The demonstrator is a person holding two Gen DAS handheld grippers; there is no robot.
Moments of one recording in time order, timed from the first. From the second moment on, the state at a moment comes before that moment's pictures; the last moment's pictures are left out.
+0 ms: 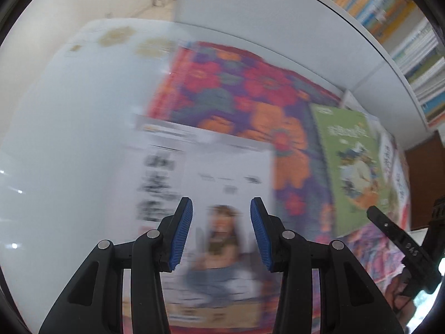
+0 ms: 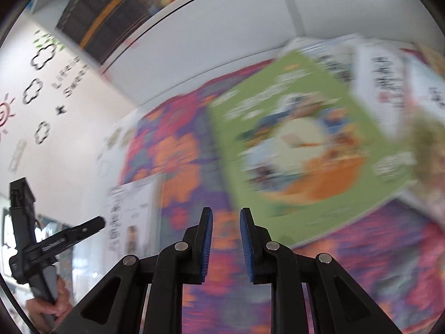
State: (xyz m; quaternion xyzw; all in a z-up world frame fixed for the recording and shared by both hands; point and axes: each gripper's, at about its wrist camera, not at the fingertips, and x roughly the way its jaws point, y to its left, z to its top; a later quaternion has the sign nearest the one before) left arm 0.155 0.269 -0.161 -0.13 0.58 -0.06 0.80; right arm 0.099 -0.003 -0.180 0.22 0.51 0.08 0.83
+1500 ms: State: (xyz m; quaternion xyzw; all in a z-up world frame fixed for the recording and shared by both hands) left arm 0.042 0.085 -0.203 -0.11 0.67 -0.11 0.72; right arm 0.014 -0.122 -0.213 0.19 0.59 0.15 0.77
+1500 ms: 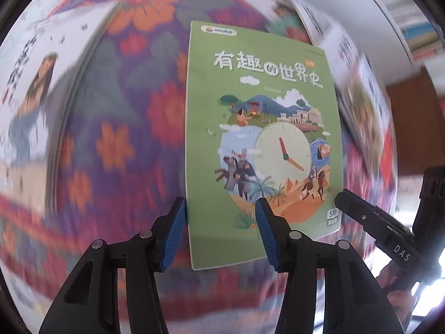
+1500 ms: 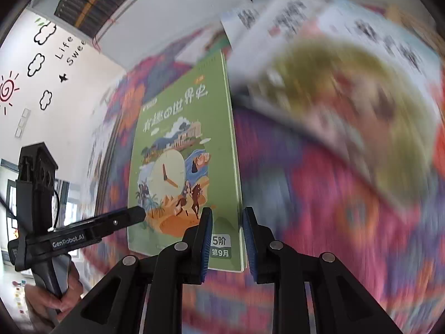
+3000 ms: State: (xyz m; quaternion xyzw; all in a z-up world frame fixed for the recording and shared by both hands) left arm 0.112 0.085 -0.212 -0.14 0.68 -0.16 0.70; right arm 0.048 -0.153 -0.245 0.29 0.59 0.21 0.73
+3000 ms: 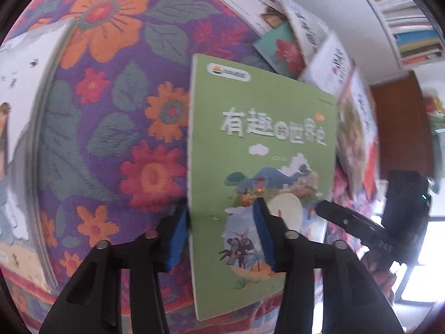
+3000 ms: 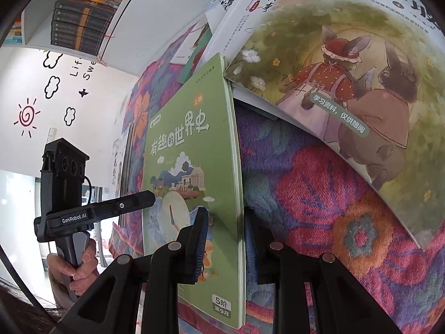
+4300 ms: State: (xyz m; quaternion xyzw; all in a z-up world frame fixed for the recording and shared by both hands) left arm 0.092 0.107 -0.174 -0.13 0.65 -0.14 0.73; right arm 0.034 -0.101 -0.197 0.19 0.59 0.19 0.76
